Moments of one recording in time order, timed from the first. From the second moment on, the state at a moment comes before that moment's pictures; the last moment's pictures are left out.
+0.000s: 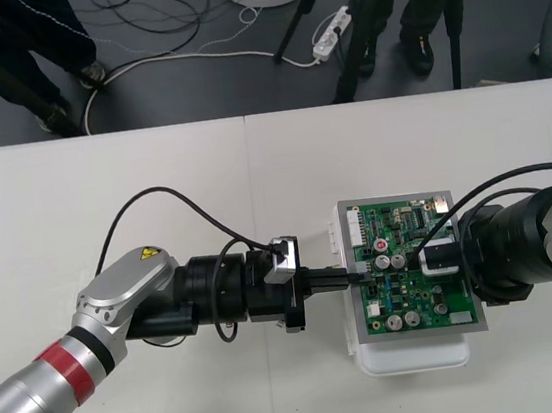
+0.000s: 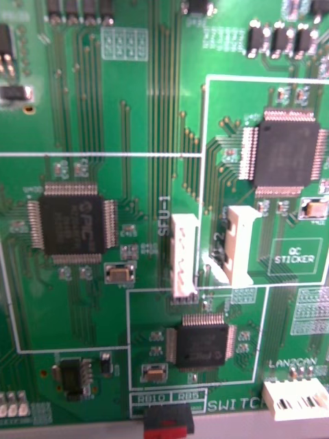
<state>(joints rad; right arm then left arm) -0.16 -0.83 0.35 -2.16 2.48 -1.48 -0.70 -0.48 0.42 -0.74 -1.15 -0.77 -1.05 -0.52</state>
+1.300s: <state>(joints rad) -0.16 -0.97 0.23 -2.14 2.25 -1.48 -0.70 -0.47 0.49 -0.74 -1.18 -0.71 -1.04 -0.52</state>
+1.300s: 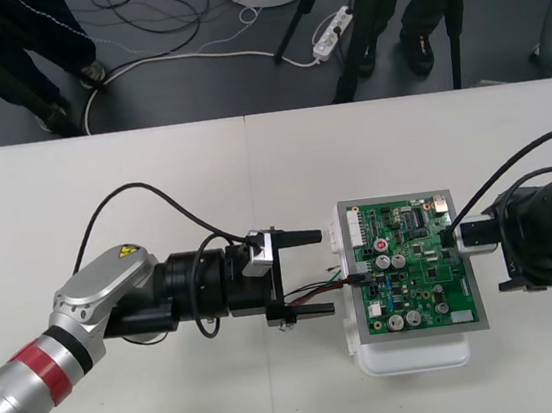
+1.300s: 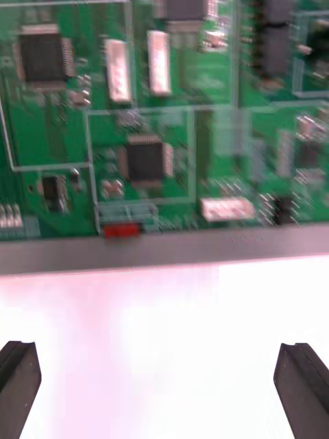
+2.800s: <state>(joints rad) 0.02 -0.99 -0.43 -1.92 1.18 -1.56 -0.14 0.00 1.06 0.04 -1.74 -0.99 -1.52 -0.08</state>
